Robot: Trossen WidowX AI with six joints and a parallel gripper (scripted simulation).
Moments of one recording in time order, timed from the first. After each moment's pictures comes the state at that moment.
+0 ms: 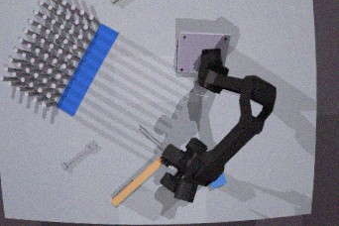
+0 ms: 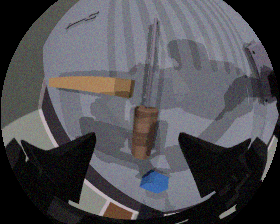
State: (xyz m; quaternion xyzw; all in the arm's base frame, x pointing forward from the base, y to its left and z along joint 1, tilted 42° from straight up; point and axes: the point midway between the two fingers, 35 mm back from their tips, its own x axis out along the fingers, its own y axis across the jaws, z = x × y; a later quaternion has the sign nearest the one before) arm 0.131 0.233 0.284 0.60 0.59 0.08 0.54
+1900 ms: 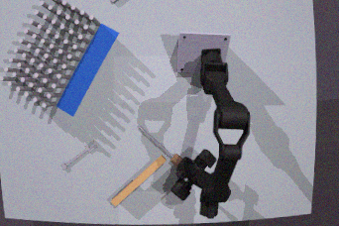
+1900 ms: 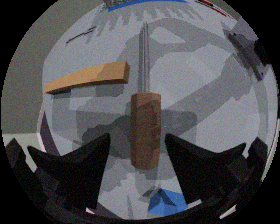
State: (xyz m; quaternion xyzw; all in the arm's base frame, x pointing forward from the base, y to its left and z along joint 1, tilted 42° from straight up) arm 0.111 0.287 0.280 0.61 0.50 -0.05 0.62
